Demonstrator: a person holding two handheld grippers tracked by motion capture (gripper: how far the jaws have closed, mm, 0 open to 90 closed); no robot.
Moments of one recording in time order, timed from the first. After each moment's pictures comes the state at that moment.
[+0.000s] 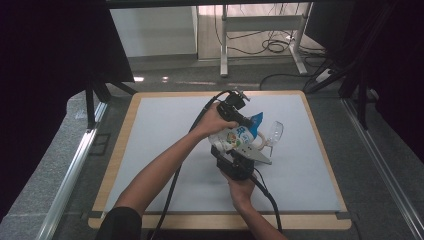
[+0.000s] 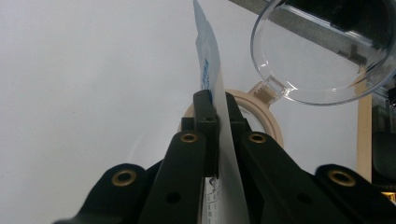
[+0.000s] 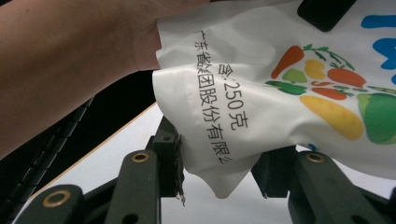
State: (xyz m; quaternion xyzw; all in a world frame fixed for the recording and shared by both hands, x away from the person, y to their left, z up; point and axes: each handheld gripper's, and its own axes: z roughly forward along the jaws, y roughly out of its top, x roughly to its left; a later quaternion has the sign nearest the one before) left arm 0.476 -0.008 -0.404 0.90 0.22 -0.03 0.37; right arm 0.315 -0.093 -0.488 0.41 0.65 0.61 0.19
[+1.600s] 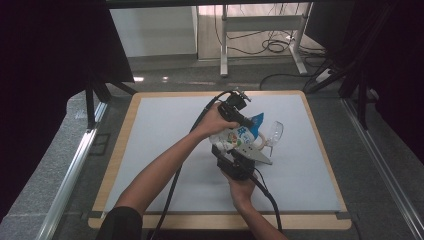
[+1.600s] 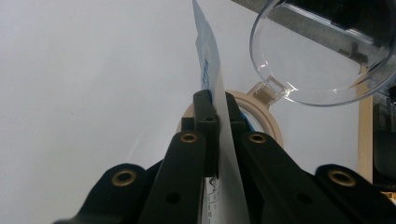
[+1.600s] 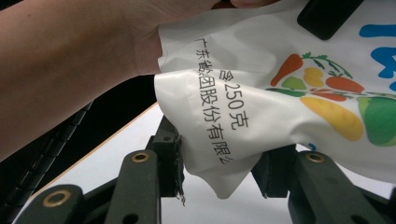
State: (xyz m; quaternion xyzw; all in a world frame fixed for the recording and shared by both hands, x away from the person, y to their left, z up) left arm 0.476 -0.011 -0.404 0.90 0.22 -0.02 0.37; right arm 0.314 -0.094 -0.487 0.42 0.65 0.61 0.19
